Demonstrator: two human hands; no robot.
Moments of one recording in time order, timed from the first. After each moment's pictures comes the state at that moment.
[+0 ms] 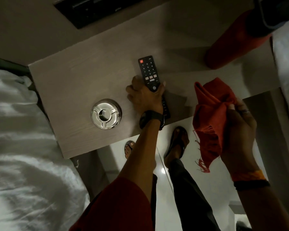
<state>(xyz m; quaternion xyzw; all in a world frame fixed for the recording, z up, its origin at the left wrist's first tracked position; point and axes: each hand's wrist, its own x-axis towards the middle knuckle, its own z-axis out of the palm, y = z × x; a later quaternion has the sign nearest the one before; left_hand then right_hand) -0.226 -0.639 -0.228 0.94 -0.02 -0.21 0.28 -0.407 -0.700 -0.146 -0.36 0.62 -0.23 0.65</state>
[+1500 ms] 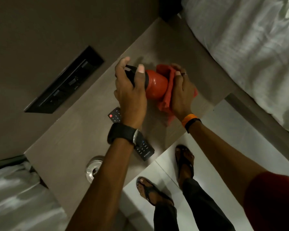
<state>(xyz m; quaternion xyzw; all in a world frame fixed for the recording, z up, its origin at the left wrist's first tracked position) -0.217 -0.763 -0.091 0.79 -0.25 -0.37 0.42 -0.315 -0.815 -0.192 -0.54 0.61 -0.31 0.49</state>
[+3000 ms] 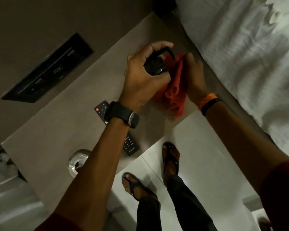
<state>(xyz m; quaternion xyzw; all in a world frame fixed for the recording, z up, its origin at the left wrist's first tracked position) -0.235 -0.791 -0.106 0.66 -0.45 -0.38 0.46 -0.359 -0.879 -0.174 -0.42 0.60 -0.26 0.63</state>
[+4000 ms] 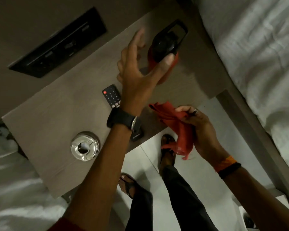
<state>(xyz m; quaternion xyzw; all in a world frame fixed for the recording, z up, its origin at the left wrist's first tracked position) -0.224 -0.739 -0.116 0.75 -0.31 -0.33 0.49 -0.427 -0.737 -0.165 -0.40 0.51 -0.15 0.75</state>
